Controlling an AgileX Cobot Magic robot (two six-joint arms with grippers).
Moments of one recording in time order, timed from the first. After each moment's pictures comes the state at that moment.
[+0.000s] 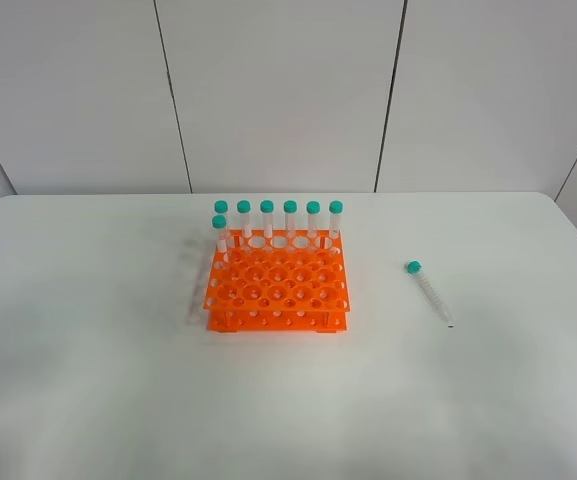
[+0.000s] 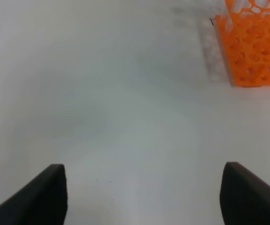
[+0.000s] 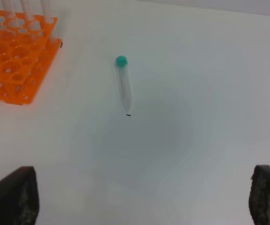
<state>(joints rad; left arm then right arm) -0.03 -0.01 -0.50 0.00 1.05 0.03 0.03 0.00 -0.49 0.08 1.03 -0.08</state>
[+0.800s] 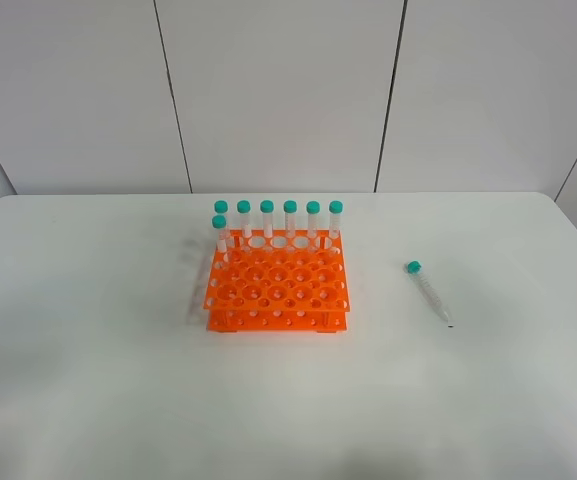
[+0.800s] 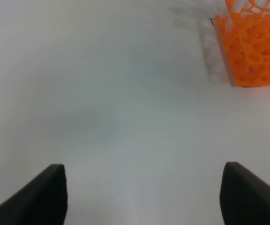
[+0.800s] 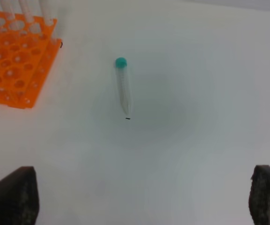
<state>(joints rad) -0.03 -0.01 -0.50 0.00 1.05 0.03 0.03 0.33 -0.70 0.08 1.03 -0.08</state>
